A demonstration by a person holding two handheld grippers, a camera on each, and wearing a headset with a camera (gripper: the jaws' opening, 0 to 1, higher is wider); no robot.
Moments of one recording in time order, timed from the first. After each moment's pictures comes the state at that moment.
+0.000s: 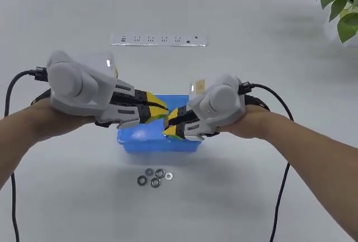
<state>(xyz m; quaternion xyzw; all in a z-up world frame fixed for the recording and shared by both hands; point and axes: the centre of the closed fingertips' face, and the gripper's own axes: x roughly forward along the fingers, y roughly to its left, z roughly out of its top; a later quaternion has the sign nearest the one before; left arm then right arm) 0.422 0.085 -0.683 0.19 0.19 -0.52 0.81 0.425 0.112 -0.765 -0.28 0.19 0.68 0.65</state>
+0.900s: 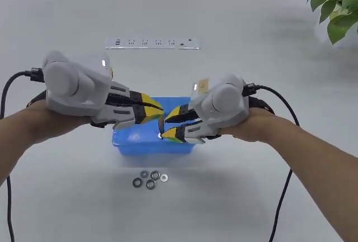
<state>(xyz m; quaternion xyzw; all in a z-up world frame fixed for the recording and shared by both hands) 0.425 0.084 -0.681 0.18 0.20 -0.52 0.81 0.421 0.095 -0.745 -0.26 0.20 0.66 0.68</state>
